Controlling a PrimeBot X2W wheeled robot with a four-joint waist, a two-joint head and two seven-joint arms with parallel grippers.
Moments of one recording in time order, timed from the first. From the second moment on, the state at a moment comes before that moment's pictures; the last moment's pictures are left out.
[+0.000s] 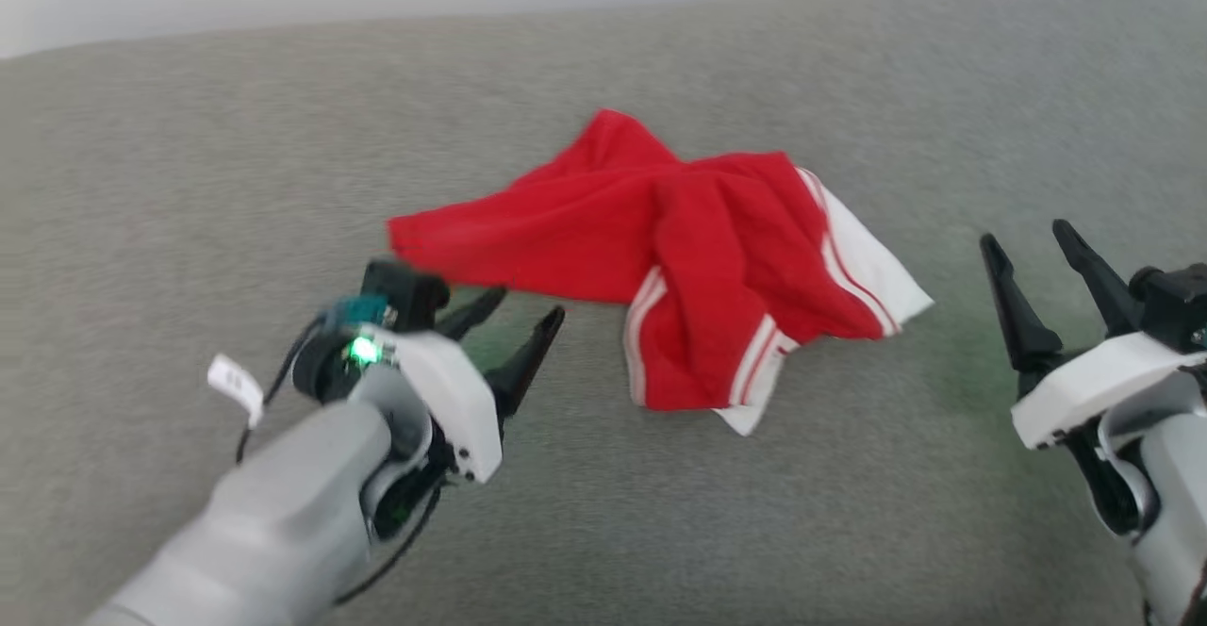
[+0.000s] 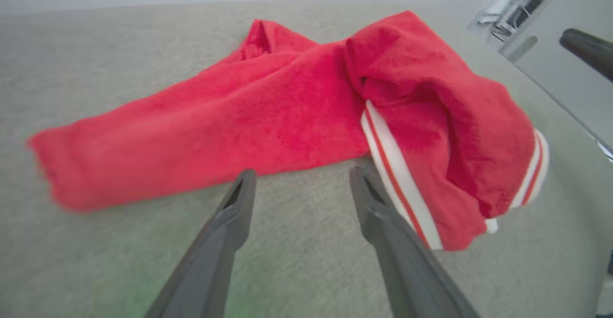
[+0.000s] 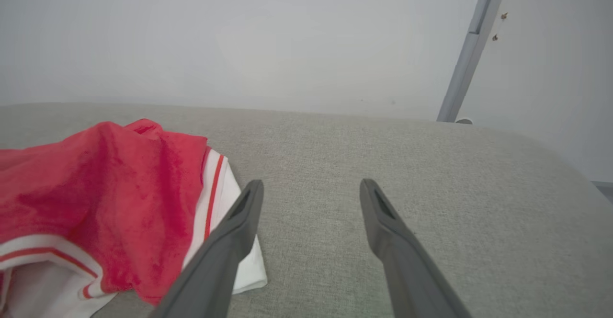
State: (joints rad) left arm -0.83 0.41 -1.17 0.68 -1.11 -0.10 -0.19; right arm -0.44 -0.41 0.26 0.52 0.50 0.13 -0.26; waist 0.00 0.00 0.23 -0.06
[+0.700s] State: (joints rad) left arm -0.13 0.26 -0.21 0.23 -0.51 0.02 -0.26; right arm -0.33 -0.52 0.22 0.49 0.57 0.13 -0.26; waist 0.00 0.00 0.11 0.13
